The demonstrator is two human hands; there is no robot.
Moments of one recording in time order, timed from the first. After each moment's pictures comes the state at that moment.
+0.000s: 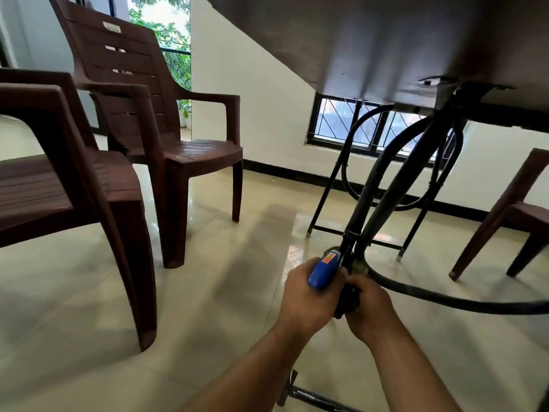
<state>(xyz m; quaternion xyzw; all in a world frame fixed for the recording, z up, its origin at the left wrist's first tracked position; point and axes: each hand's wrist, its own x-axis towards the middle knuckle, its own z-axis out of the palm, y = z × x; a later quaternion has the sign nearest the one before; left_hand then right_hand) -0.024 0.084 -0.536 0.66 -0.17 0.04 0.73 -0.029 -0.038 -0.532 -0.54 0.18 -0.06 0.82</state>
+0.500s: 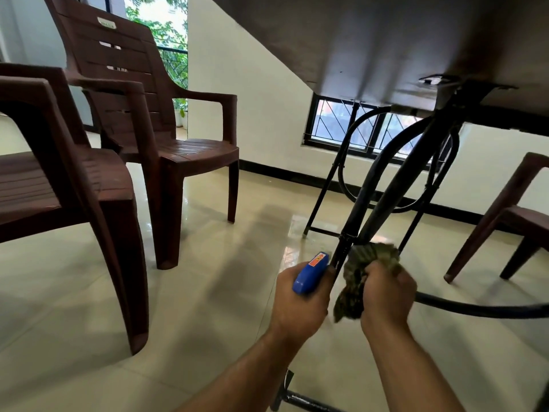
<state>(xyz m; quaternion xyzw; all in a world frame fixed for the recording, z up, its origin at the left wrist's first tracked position) -0.028 0.088 -0.535 0.62 -0.19 0.07 0.75 -0.043 -0.019 -0.485 -0.63 0.26 -0.36 0.64</state>
